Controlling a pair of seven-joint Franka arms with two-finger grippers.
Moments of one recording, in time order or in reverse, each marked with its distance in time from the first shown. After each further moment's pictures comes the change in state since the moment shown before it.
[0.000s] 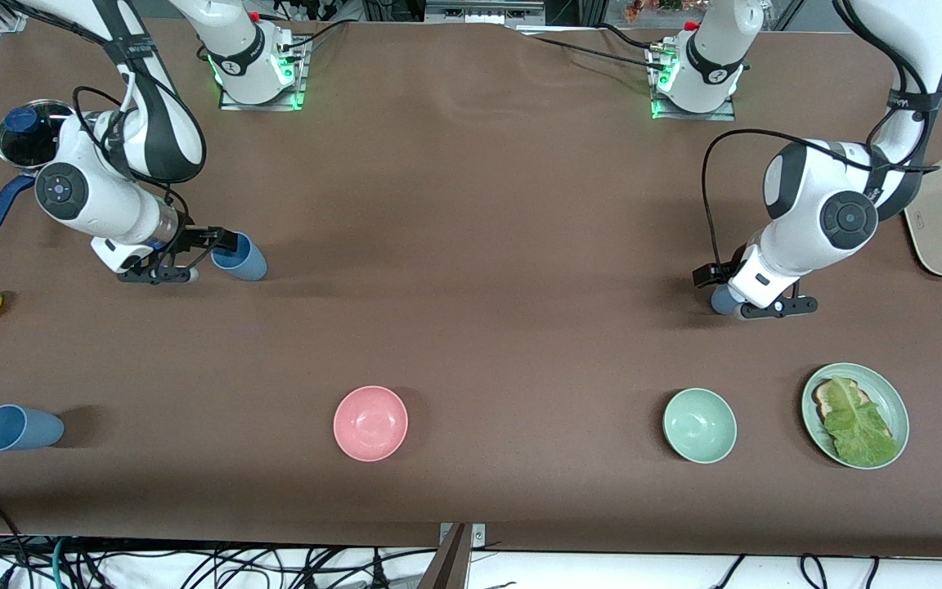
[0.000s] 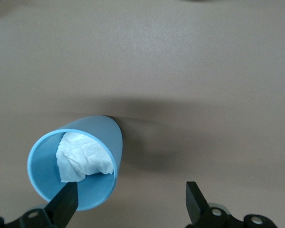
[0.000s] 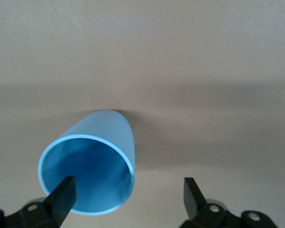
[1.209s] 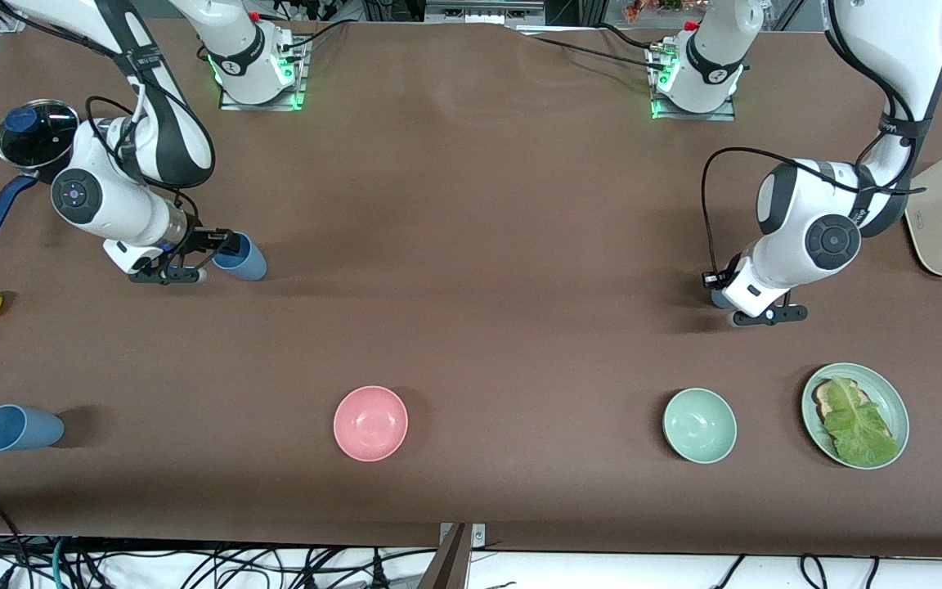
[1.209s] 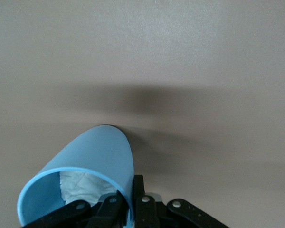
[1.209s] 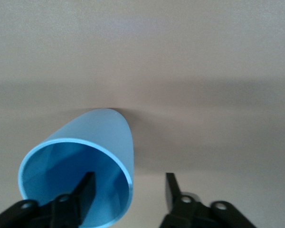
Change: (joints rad) left arm 0.012 0.074 0.005 0.015 0.039 0.011 -0.001; right arm 0.000 0.031 0.000 -0.021 0.000 0.041 0.000
